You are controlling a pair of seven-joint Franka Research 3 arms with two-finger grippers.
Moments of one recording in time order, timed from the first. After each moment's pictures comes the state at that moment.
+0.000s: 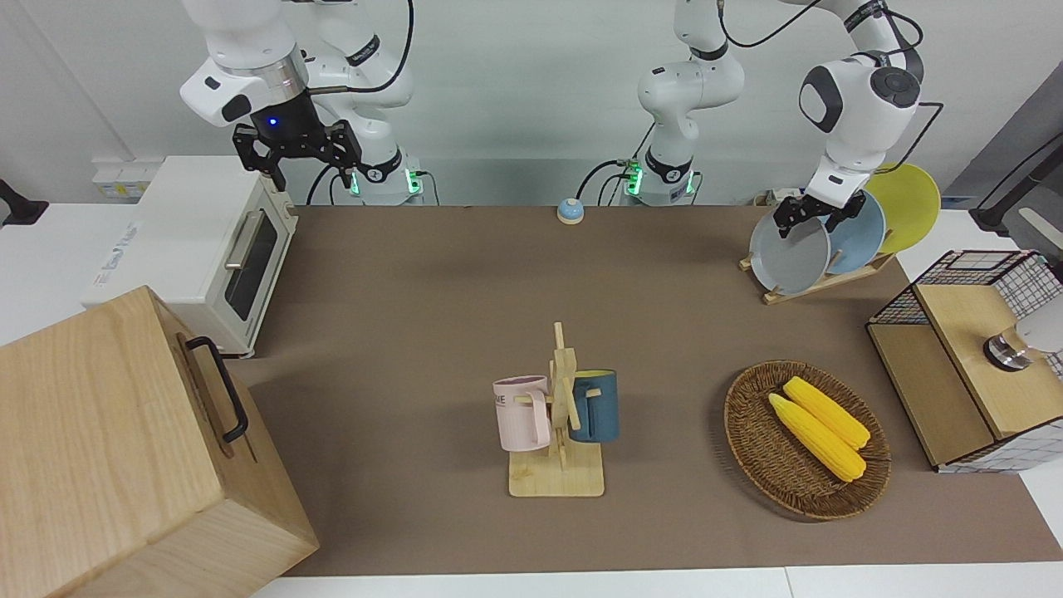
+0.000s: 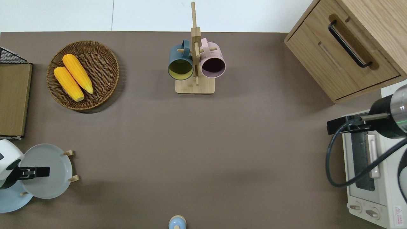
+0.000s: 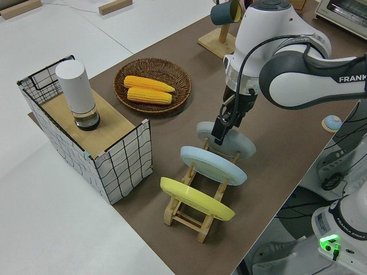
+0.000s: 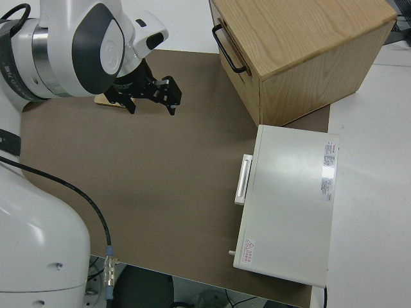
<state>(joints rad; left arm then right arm) 0.17 -0.30 0.08 -2.38 0.16 2.04 0.15 -0.08 -0.02 0.19 -1.50 0.00 1.41 0.06</state>
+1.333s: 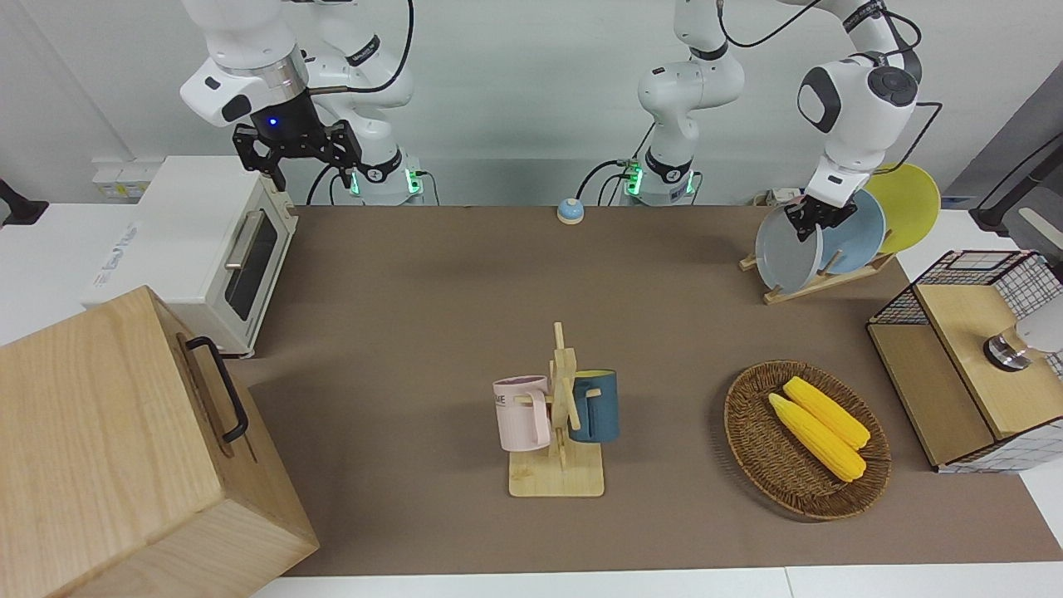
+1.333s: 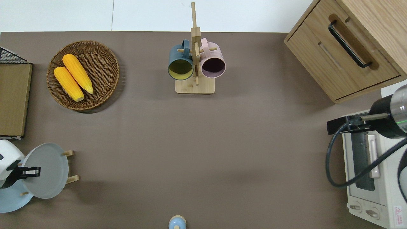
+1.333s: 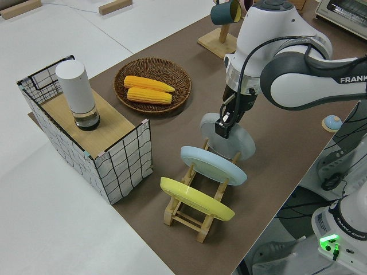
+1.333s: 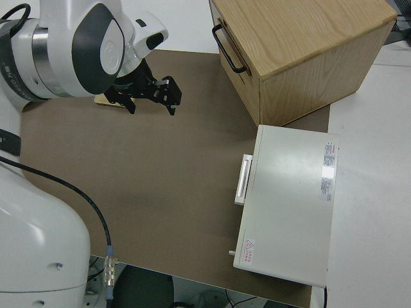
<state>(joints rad) 0.18 -0.31 0.08 -2.39 0.17 2.06 0.15 -0.08 -0.02 0.19 -1.50 0.00 1.41 0.06</state>
